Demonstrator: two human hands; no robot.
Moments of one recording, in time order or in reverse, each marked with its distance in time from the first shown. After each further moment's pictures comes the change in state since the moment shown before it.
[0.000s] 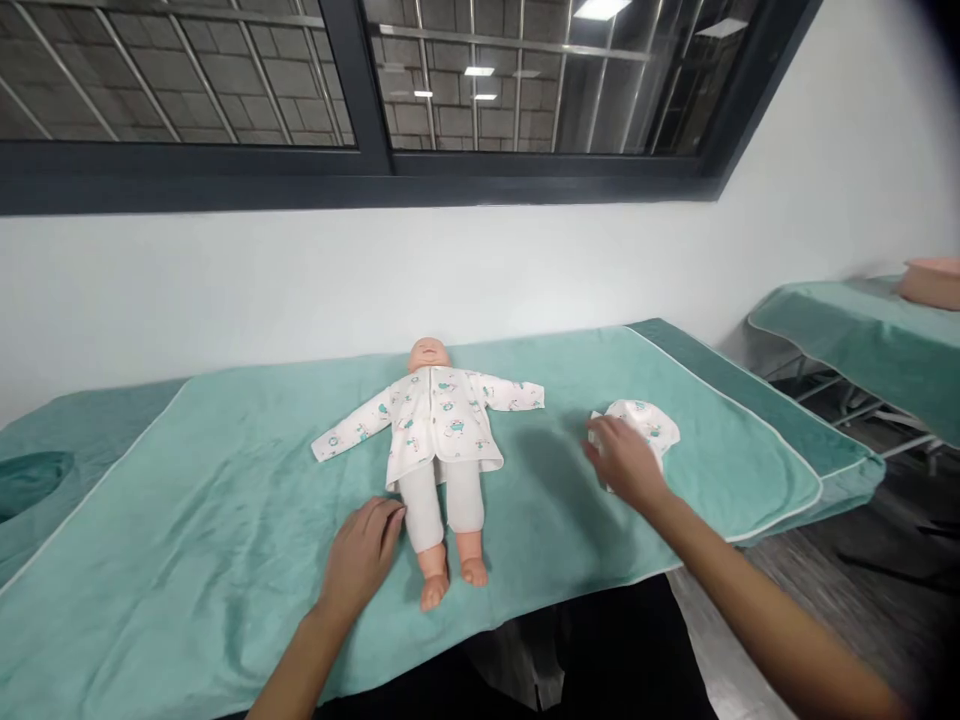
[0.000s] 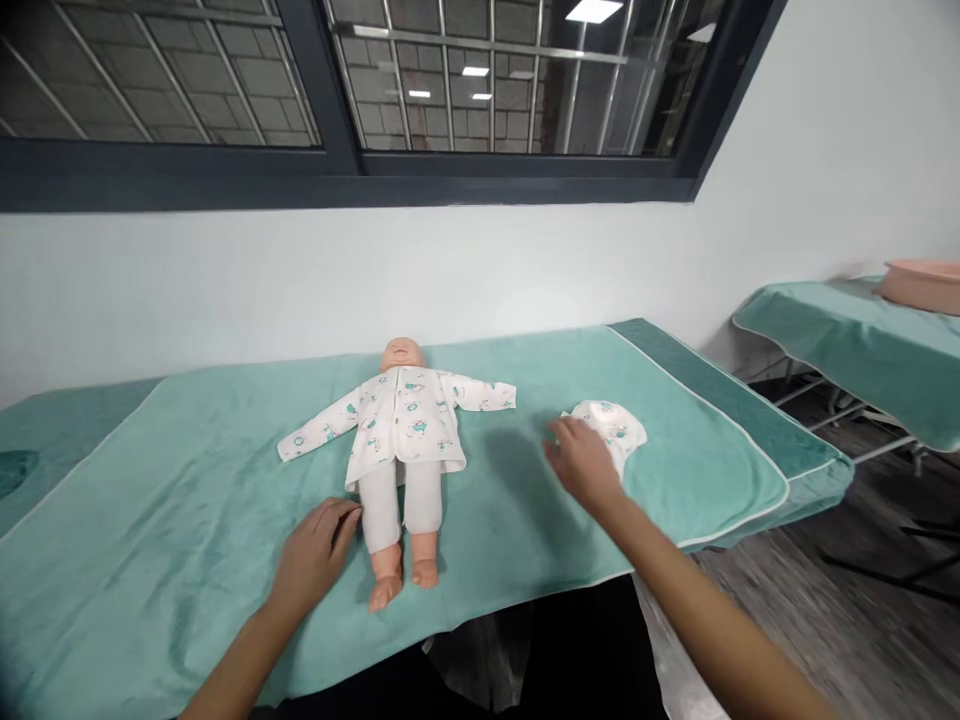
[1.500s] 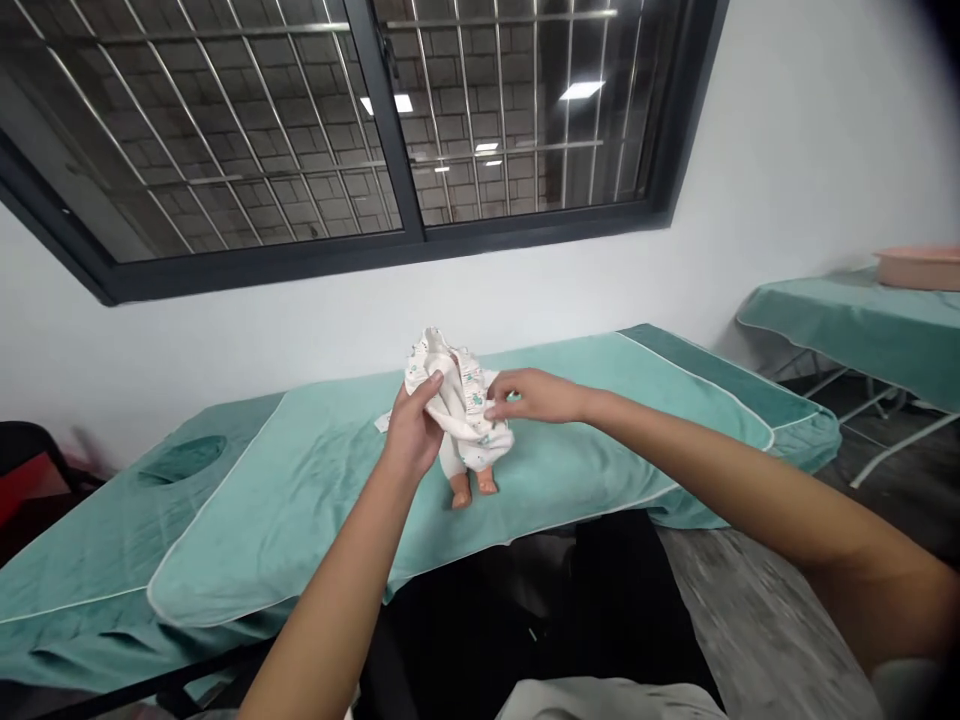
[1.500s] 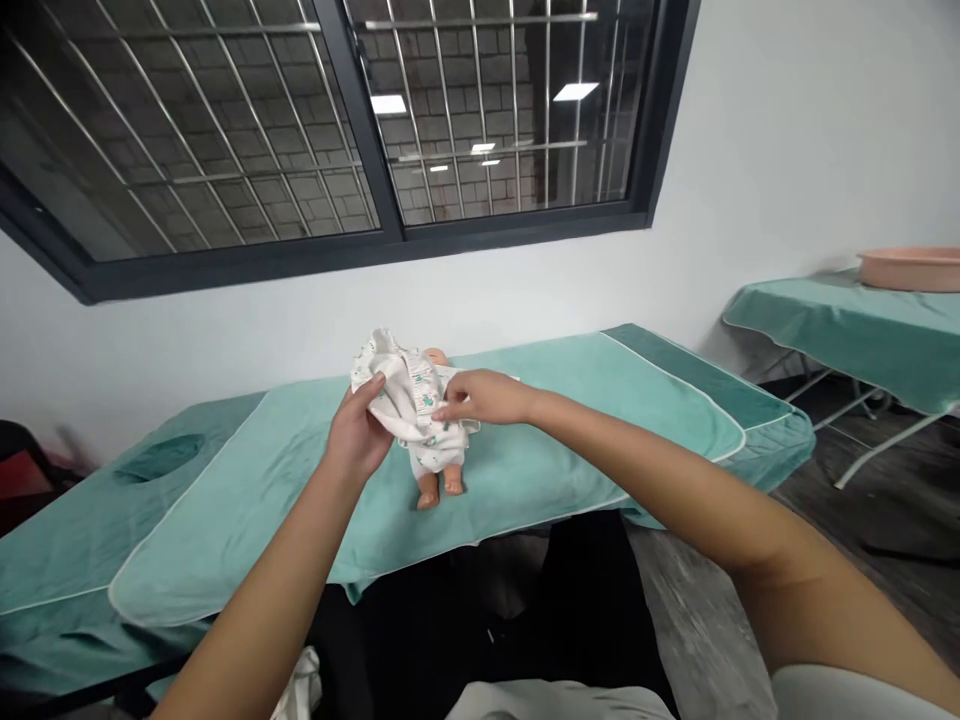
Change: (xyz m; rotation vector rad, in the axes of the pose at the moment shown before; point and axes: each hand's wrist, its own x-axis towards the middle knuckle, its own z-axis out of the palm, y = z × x) left_hand 0.063 0.208 -0.155 -1.496 0.188 -0.113; right_hand 0.000 -0.157 -0.162 0.590 -0.308 -0.591
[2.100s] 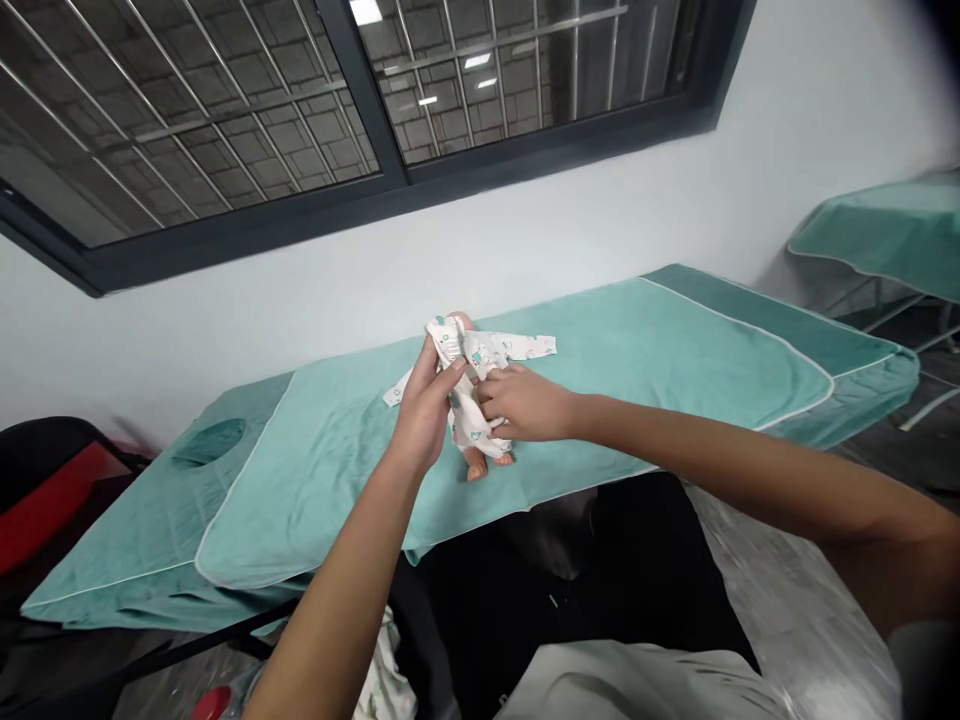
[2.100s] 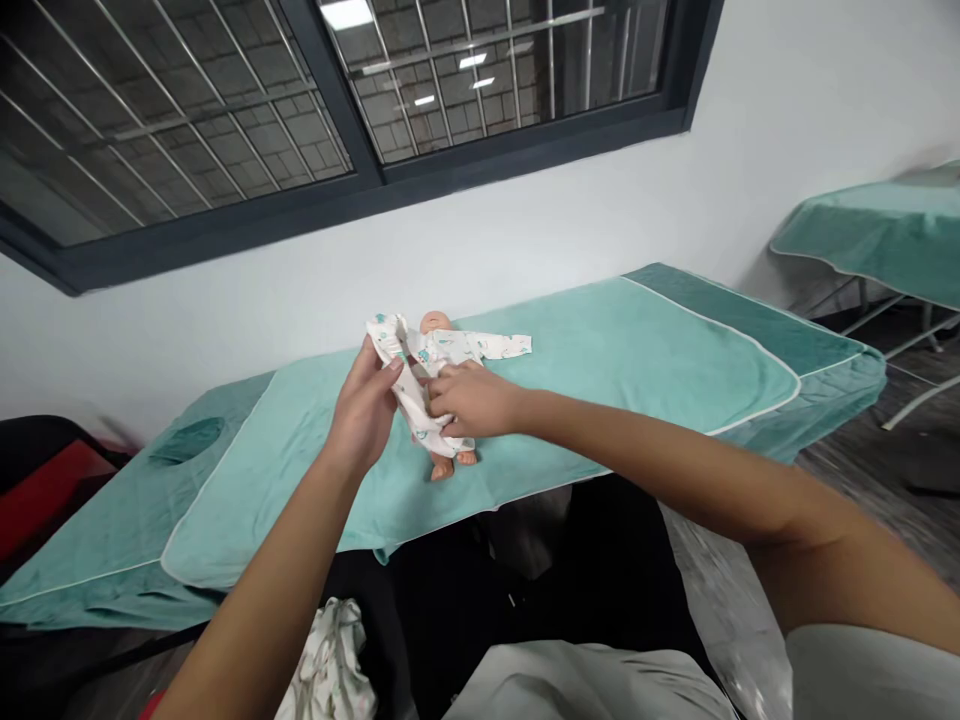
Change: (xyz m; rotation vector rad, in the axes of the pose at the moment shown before) left_hand -0.003 -0.014 -0.002 0.280 -0.077 -0.106; right_hand 0.009 0.026 0.067 -0.400 -0.073 -0.247
